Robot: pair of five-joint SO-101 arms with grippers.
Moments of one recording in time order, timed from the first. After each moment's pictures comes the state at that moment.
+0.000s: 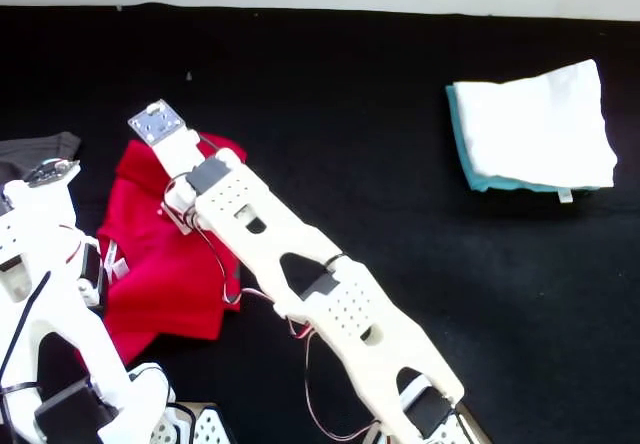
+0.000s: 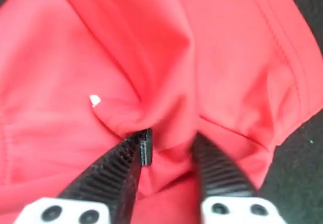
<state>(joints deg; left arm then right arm) -40.7 -21.8 30.6 96.0 -24.2 -50.3 54.7 -49.1 67.4 -1.2</state>
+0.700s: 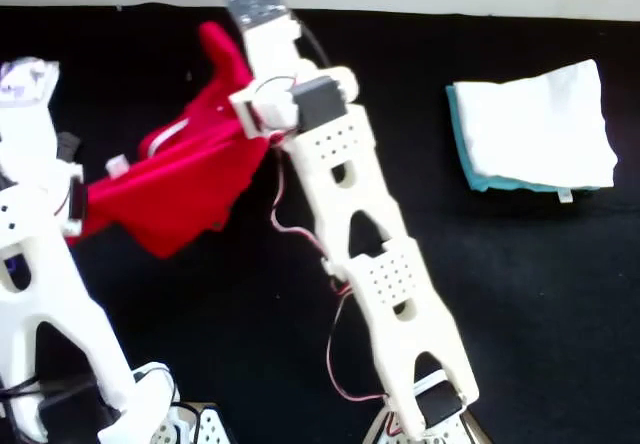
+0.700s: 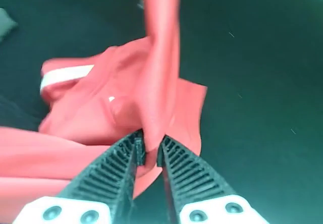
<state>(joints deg) -33.8 -21.8 4.7 91.9 -24.1 -31.7 54.7 -94.1 96.5 1.7</state>
